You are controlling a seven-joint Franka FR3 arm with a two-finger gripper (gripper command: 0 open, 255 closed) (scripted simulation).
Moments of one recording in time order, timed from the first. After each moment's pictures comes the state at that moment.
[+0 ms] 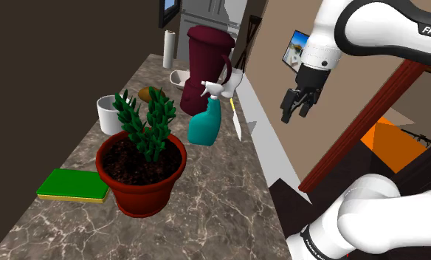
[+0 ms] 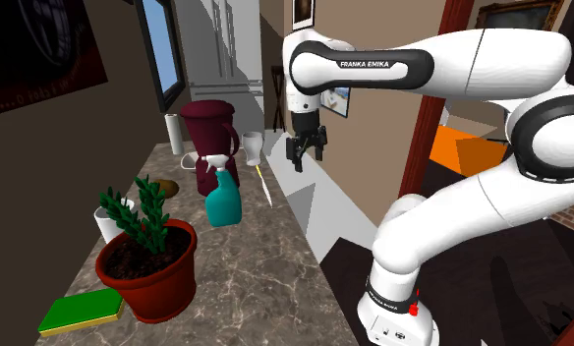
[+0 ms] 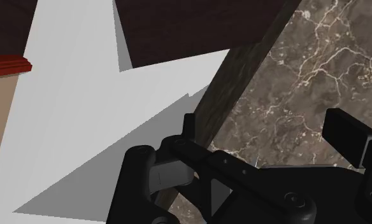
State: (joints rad) arm -0.02 -0.76 0.00 -2.34 -0.04 1.48 0.13
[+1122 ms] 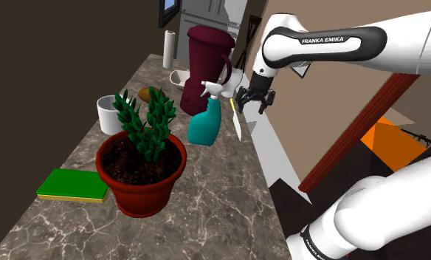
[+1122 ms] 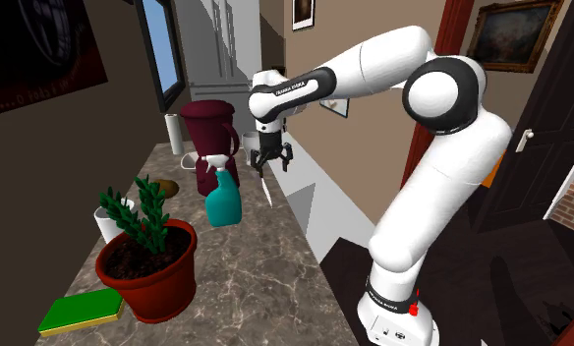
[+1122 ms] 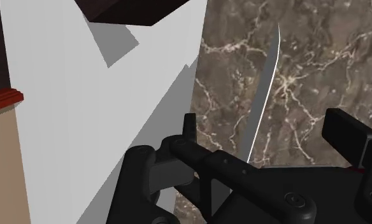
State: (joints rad) arm -0.11 -0.26 -0.01 -2.20 -0.01 1.88 0.38
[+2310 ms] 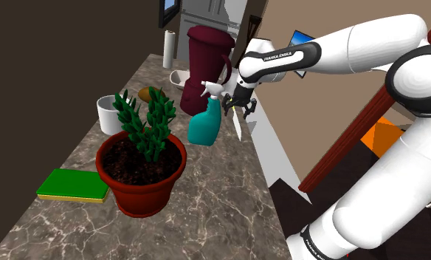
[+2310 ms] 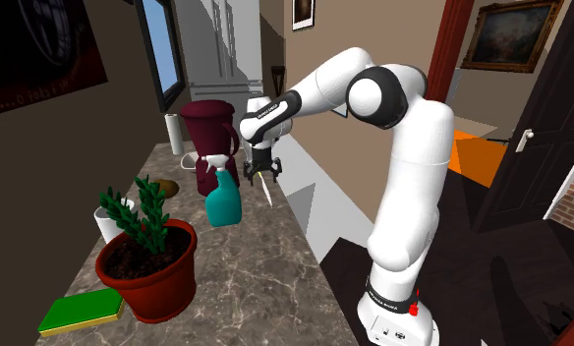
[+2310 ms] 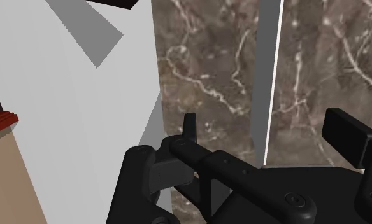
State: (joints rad) arm -0.15 0.07 -0.04 -2.07 0.01 2.12 0.49
